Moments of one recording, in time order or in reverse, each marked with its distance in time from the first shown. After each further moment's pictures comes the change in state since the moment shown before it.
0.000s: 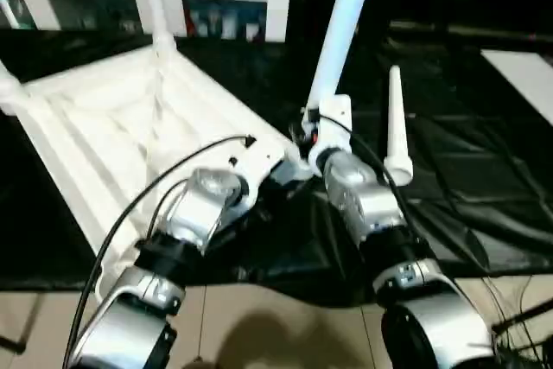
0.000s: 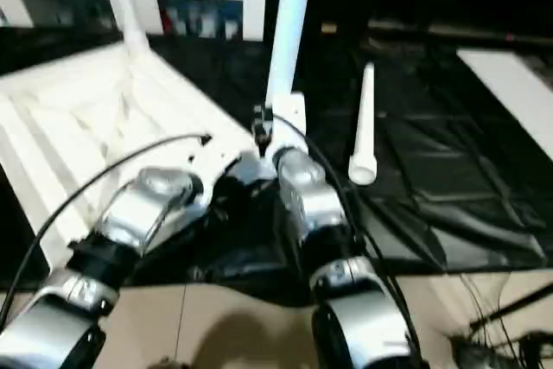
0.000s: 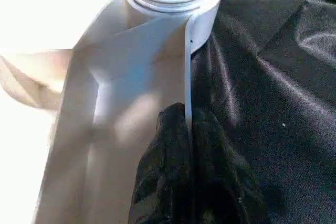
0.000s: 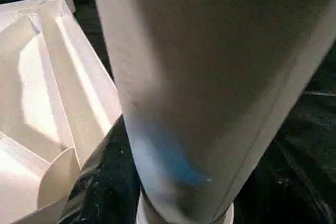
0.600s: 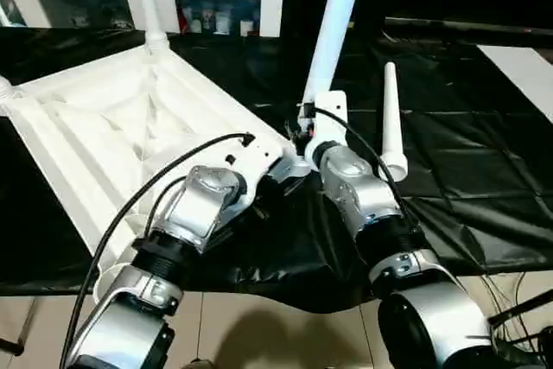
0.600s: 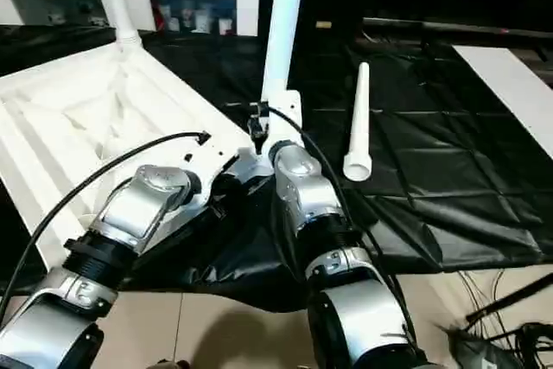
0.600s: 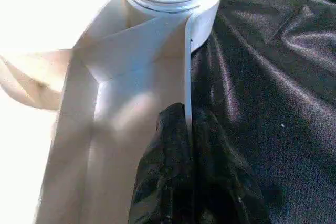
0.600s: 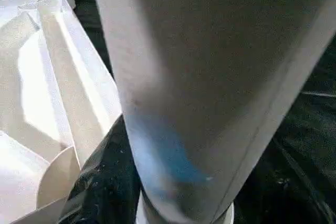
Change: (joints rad) left arm 0.000 0.012 -0.003 -0.020 -0.004 0.019 0.005; right arm -0.033 0.004 -0.012 0.037 -0.012 -0.002 0.025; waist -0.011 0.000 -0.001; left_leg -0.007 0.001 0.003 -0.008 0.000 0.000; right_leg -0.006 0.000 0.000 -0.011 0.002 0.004
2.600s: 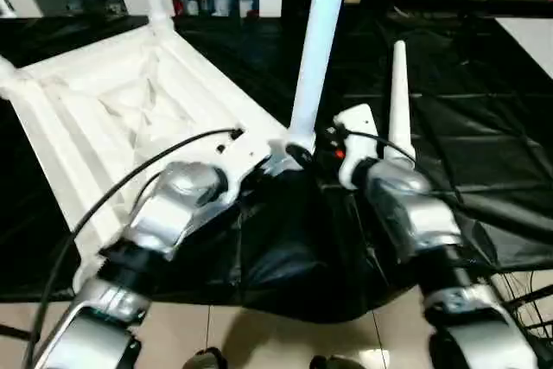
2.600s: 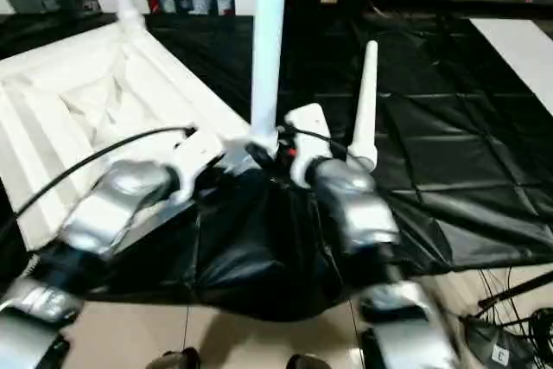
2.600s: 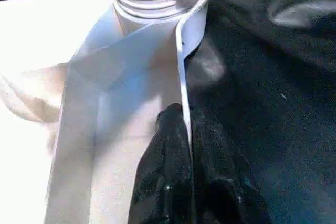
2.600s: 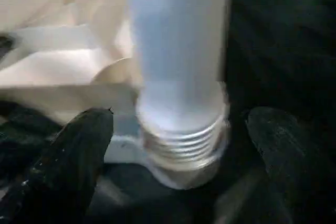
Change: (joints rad) left arm 0.098 0.183 -0.015 -0.139 -0.049 -0.216 -0.186; right arm 0.244 -0.284 0.107 -0.377 0.073 0.082 0.628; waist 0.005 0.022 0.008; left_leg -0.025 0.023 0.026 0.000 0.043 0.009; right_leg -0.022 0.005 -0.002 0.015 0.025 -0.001
